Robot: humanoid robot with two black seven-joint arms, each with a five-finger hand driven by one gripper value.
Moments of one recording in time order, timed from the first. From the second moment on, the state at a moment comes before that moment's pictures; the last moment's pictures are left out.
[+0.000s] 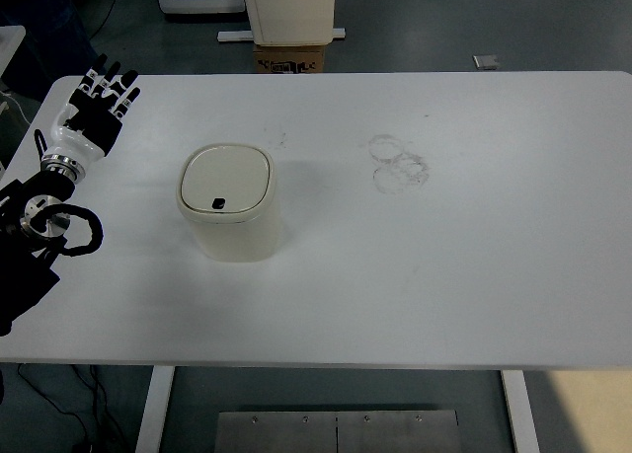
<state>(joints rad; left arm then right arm) -0.87 0.27 -0.65 -0.32 -0.17 -0.41 -0.30 0.00 0.00 0.28 0.13 -0.22 0.06 0.42</state>
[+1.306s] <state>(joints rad) -0.87 0.29 -0.65 -0.46 -0.17 -0.32 -0.25 0.00 0.00 0.28 0.13 -0.22 0.06 0.42</state>
